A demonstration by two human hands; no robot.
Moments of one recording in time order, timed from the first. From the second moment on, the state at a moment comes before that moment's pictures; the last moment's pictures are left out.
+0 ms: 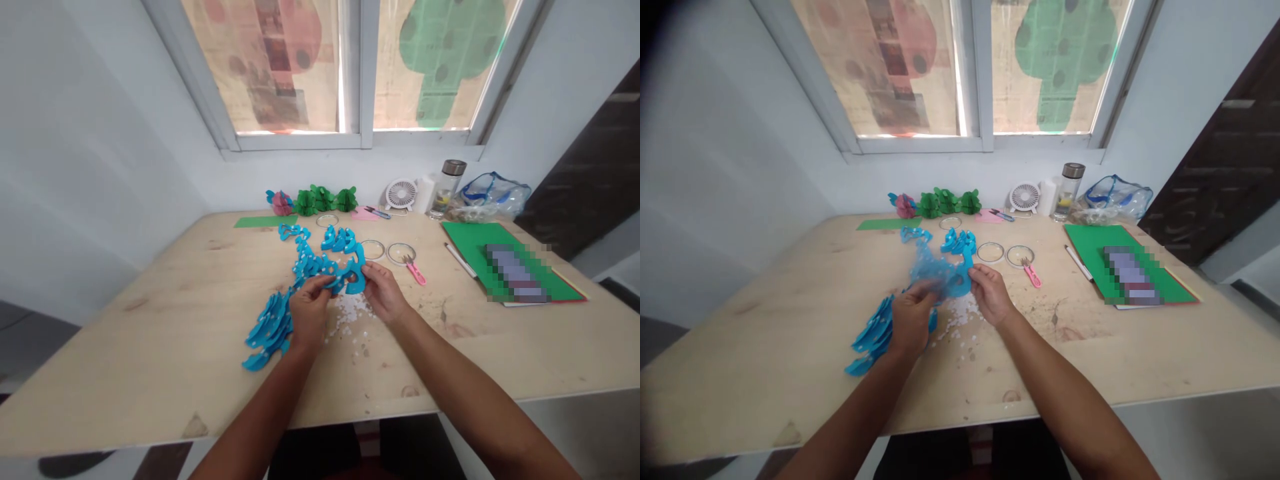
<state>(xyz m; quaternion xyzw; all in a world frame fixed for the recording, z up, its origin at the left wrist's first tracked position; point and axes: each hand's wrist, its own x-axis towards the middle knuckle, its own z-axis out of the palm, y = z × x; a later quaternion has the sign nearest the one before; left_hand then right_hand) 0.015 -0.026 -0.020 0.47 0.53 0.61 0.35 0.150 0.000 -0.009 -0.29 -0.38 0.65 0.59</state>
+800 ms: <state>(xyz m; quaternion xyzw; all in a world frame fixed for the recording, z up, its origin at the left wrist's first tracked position) 0.015 -0.037 -0.021 0.65 0.52 0.50 0.25 0.150 0.007 -0.021 -0.32 -0.38 0.62 0.61</state>
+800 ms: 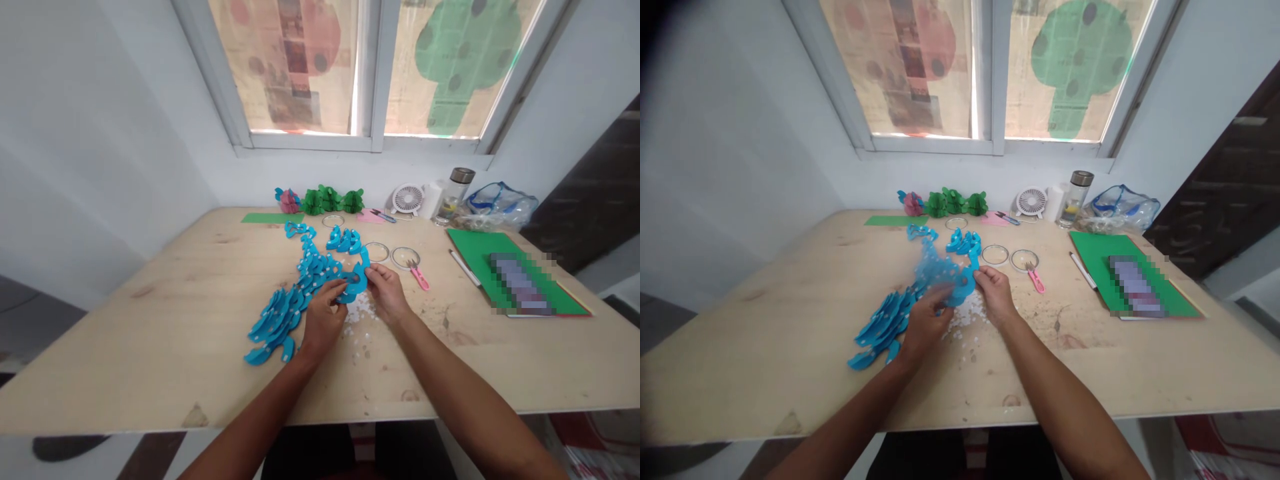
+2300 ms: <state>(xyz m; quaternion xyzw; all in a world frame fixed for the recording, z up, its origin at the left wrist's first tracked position) 0.005 -0.006 0.008 0.42 0.44 0.51 0.61 0.155 0.009 -0.023 -0.40 -0.46 0.57 0.56</state>
